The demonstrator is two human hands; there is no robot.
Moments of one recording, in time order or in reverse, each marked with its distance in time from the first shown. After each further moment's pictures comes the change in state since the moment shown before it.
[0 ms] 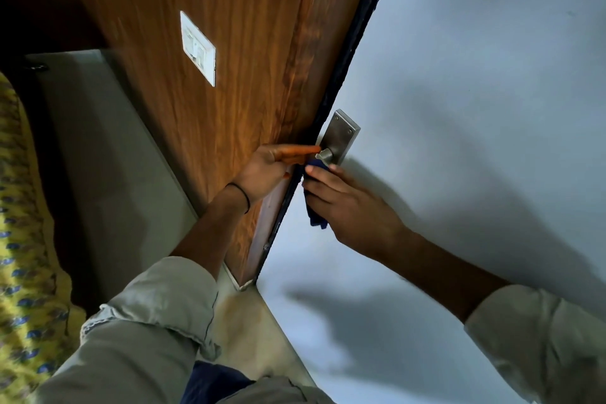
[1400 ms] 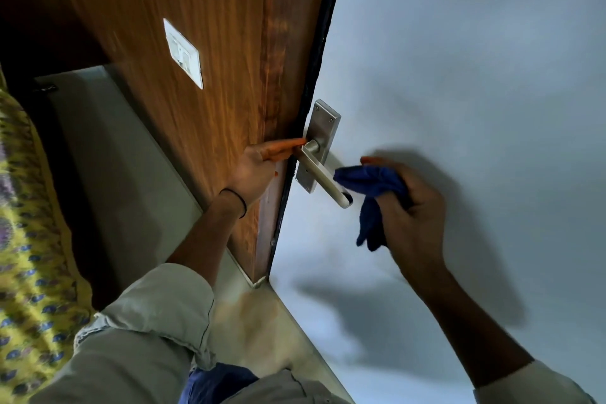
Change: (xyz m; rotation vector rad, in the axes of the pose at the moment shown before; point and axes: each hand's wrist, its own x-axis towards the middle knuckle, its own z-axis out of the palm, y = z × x) left_hand 0.001 -0.007 0.015 0.010 0.152 -0.027; right_hand -0.066 -0.022 -0.043 1.582 0.757 0.913
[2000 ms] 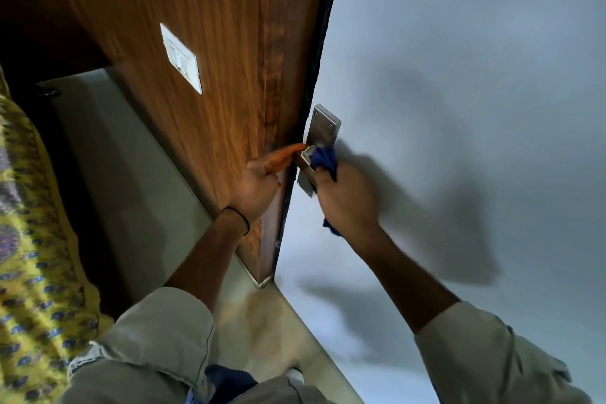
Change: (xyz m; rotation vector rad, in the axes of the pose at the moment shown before) left_hand -0.009 -0.003 0.003 0.017 -0.040 0.053; right_hand 0.055 0.027 0.073 -0.588 -0.031 0.246
